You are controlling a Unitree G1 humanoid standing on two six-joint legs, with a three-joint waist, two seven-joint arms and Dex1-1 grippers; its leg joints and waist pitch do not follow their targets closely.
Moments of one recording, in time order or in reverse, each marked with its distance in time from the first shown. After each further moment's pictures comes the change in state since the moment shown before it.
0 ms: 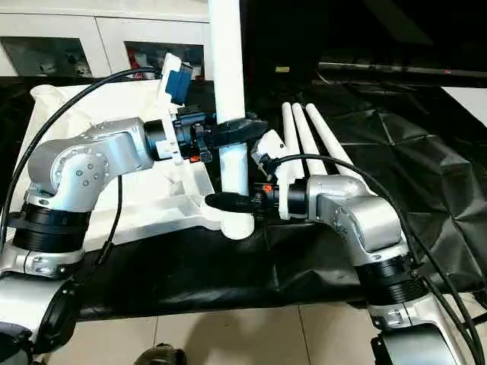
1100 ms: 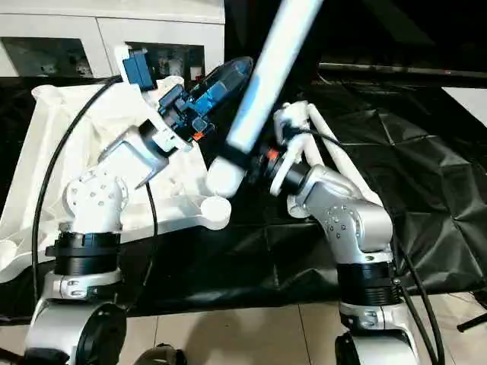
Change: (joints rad) left arm 0.127 -0.137 0.138 0.019 0.035 -0.324 0.138; right arm 0.005 0.218 -0.245 0.102 -0.024 -0.228 -0.416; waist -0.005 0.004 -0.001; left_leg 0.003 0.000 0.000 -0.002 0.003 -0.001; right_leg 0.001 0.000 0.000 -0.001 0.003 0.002
